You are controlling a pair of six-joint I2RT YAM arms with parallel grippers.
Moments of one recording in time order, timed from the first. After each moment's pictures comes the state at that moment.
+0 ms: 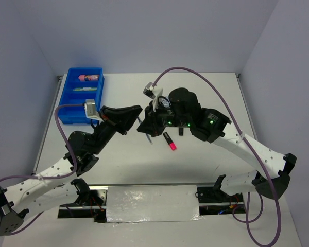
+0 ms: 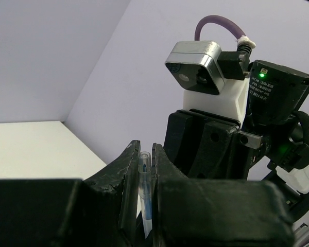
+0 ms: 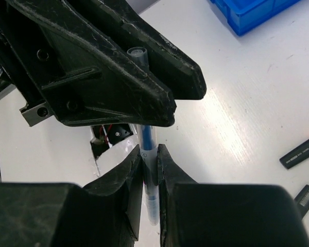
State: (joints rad) left arm -0.83 0.84 0.62 0.71 -0.04 -0.64; right arm 0.95 1.28 1.48 -0.56 -0.28 0.26
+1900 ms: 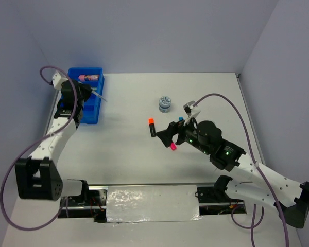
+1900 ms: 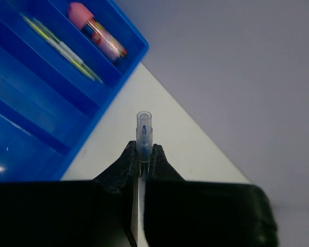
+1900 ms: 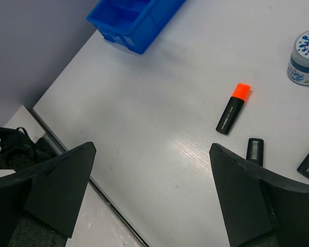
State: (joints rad) left arm -0.08 1.26 1.00 -0.01 -0.27 -0.84; right arm 0.88 0.83 0.77 -0.15 0.09 0.43
